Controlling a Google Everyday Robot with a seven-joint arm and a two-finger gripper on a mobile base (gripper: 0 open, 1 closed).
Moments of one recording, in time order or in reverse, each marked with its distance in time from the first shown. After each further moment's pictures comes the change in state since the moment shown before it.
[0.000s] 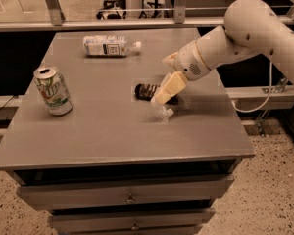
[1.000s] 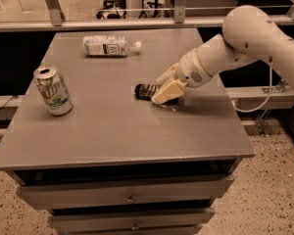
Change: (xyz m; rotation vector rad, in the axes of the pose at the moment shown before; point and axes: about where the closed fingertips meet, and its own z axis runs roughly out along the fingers) arm 0.025 0.003 0.007 0.014 0.063 0.001
